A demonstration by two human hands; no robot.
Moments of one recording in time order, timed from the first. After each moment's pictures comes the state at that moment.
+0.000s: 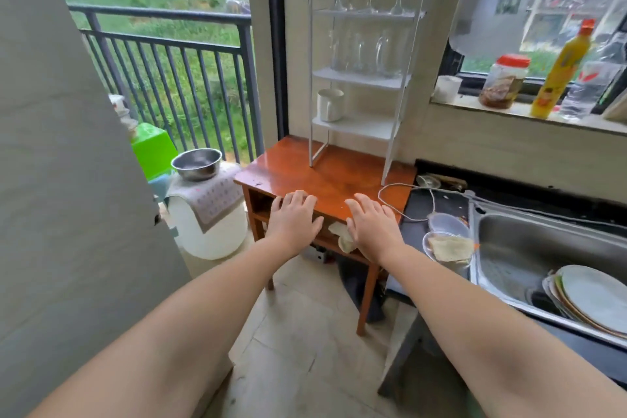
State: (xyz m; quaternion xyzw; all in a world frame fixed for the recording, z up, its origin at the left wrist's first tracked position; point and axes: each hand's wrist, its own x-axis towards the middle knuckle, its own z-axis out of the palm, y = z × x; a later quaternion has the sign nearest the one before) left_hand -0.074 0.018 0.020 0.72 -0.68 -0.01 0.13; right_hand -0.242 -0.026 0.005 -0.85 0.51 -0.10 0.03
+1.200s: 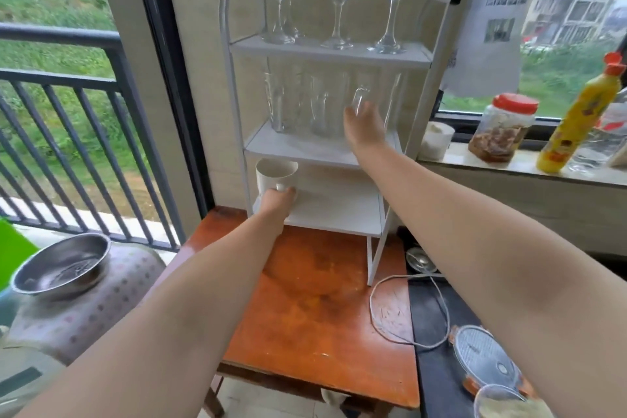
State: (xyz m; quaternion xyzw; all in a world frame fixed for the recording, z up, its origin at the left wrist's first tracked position) left_hand -0.021 -0.461 0.036 0.68 -0.38 -0.46 0.43; right_hand -0.159 -0.474 0.169 -0.53 0.66 -0.48 0.24
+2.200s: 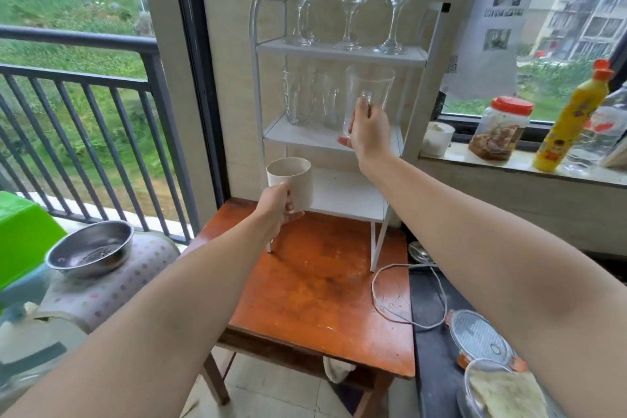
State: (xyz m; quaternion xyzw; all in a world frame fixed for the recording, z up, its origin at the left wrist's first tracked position) left_hand -0.005 -0.381 0.046 0.55 -0.33 -0.56 0.53; right_hand -0.145 -0.379 0.175 -0.49 0.51 -0.60 0.37
